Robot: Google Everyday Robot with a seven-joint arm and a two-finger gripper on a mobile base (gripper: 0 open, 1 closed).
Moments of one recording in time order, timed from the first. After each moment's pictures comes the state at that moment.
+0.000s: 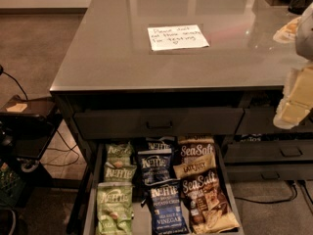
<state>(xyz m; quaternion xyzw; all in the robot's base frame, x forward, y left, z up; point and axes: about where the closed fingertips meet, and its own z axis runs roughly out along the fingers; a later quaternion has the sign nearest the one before) 0.438 -0.217 0.976 -0.60 0.78 -0.03 0.16</state>
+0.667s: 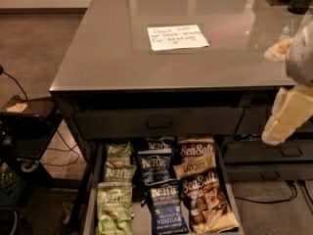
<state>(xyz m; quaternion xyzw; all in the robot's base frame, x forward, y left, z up) 0.433 -0.208 0.946 -0.60 0.78 -0.01 0.18</state>
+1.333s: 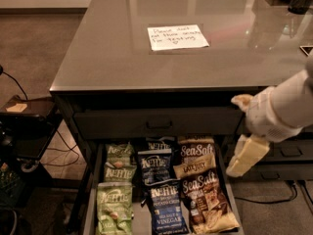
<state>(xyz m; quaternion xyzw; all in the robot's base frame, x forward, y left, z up) 0.437 -0.183 0.820 -0.61 0.76 0.05 0.22</state>
